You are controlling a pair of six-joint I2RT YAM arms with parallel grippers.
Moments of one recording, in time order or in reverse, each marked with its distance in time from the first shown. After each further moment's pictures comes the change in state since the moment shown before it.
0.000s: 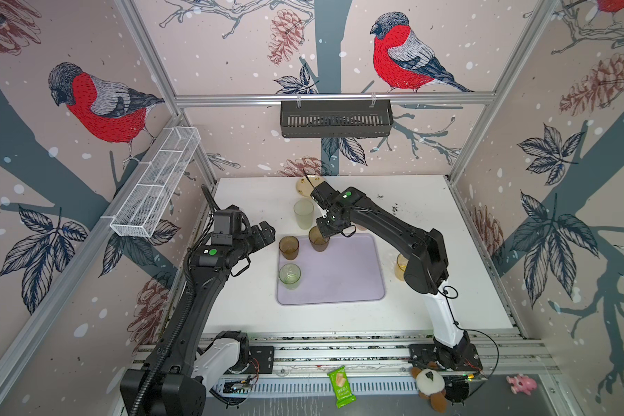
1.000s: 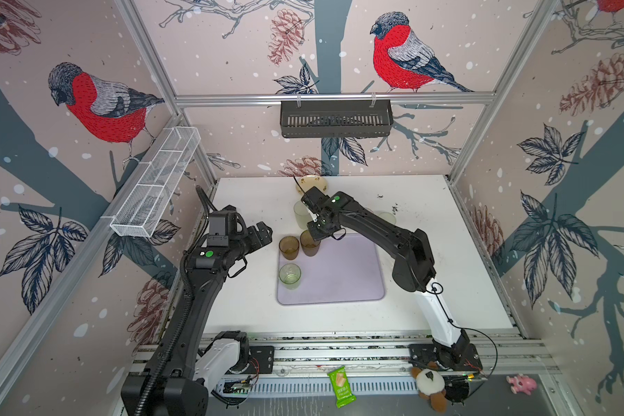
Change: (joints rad) left arm 0.035 -0.016 -0.006 -0.003 0.026 0.046; right arm 0.030 0.103 0.077 0.023 -0.023 0.005
